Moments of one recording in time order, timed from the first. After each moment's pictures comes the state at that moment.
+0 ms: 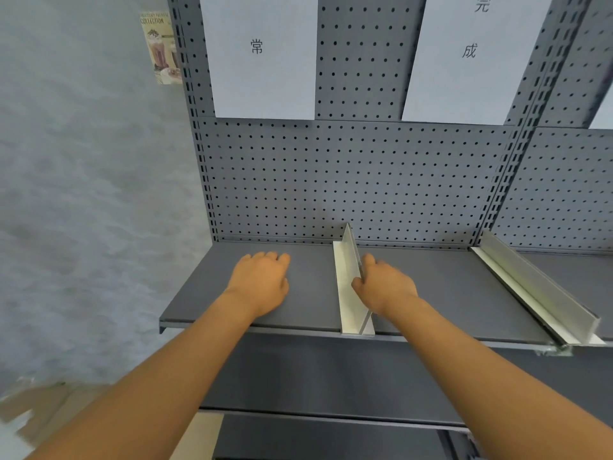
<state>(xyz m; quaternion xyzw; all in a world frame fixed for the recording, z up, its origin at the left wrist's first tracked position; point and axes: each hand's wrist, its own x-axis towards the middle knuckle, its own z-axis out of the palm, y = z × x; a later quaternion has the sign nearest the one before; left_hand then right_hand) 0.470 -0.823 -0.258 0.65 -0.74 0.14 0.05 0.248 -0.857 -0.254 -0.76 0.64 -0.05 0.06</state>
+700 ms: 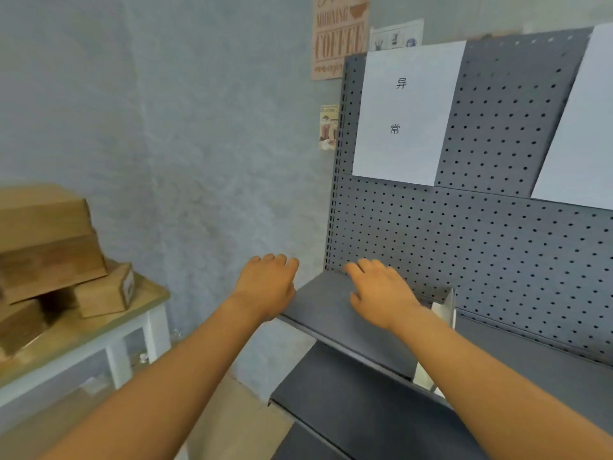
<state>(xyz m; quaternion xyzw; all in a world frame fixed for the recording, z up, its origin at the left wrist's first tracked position) 0.521 -0.680 -0.194 0.79 -0.55 0.26 0.02 0.345 -0.810 -0.186 -0.95 0.26 -0.12 -0.11</state>
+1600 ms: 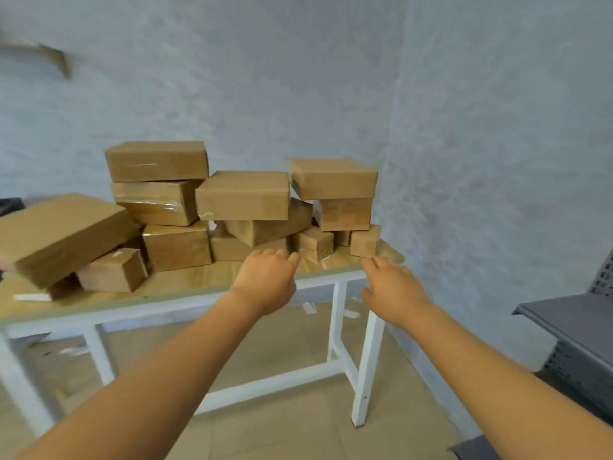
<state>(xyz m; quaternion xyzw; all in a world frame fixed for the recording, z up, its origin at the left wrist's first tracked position) 0.546 -0.234 -0.212 0.94 -0.25 0.23 -0.06 0.495 -0.460 -0.212 -0.99 -0.04 -0.13 0.01</state>
